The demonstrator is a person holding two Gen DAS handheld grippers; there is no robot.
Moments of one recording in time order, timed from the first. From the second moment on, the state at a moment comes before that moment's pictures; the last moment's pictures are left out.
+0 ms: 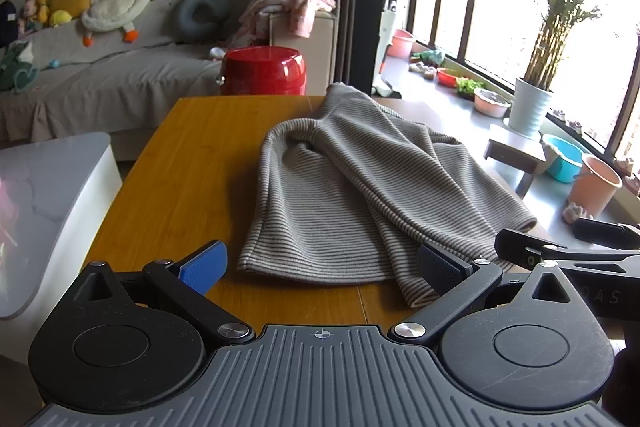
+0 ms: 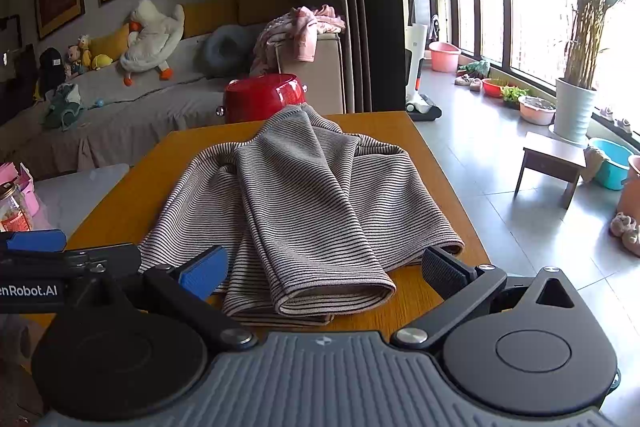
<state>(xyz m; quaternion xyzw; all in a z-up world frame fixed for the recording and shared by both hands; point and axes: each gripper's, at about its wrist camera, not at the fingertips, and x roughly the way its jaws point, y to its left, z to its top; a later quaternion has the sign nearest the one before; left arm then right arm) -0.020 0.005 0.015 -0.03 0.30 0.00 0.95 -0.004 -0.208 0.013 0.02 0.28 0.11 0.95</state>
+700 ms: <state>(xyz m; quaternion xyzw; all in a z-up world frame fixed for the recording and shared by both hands) -0.018 0.005 0.014 -0.03 0.31 0.00 0.95 -0.003 -0.206 0.011 0.02 0.28 0.11 0.95</state>
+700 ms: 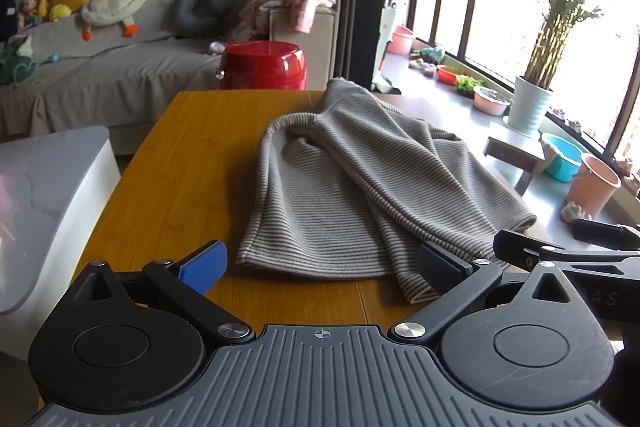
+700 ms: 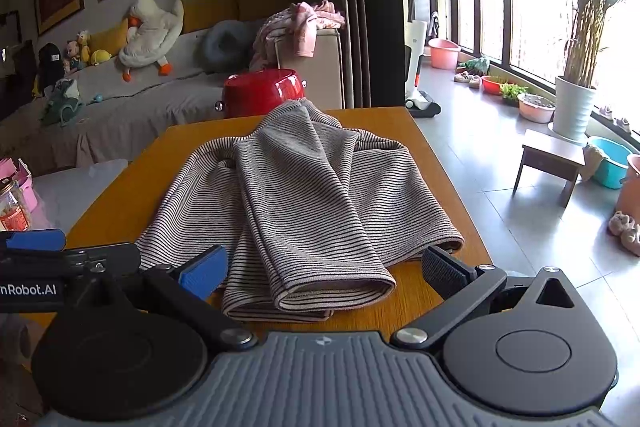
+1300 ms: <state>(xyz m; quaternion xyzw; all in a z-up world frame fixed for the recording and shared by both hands) -0.017 0.006 0.011 -0.04 0.32 0.00 0.95 -0.002 -0.205 0.009 0.02 0.29 0.11 0.95</state>
